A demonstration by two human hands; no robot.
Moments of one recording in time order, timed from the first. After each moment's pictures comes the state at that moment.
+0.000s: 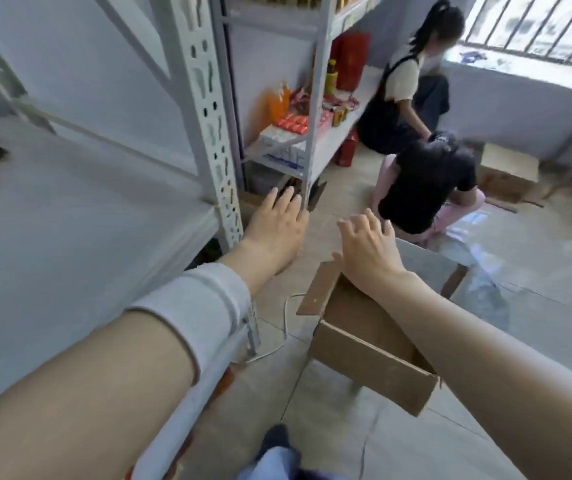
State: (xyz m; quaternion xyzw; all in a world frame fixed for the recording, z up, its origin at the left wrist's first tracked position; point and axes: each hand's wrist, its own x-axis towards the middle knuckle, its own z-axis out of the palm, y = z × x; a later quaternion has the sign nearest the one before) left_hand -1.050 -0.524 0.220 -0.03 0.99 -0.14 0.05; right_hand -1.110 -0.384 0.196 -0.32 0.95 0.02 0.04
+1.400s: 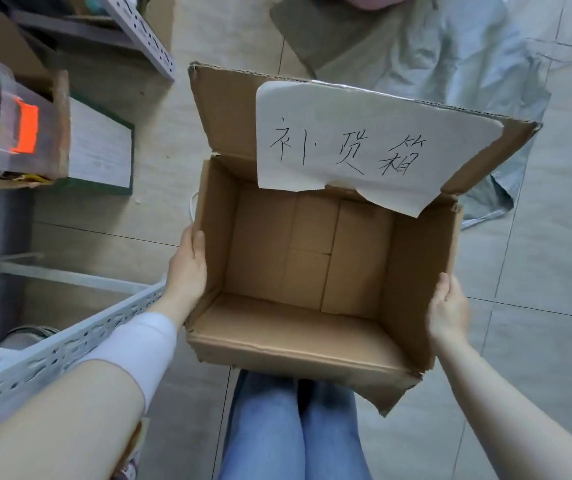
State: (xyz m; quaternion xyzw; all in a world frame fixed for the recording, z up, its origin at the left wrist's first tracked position) left_hand -1.293 -0.447 -0.282 -0.41 0.81 0.37 0.21; right_hand -1.314 -0.106 -0.291 0.37 0.86 -0.29 0.22
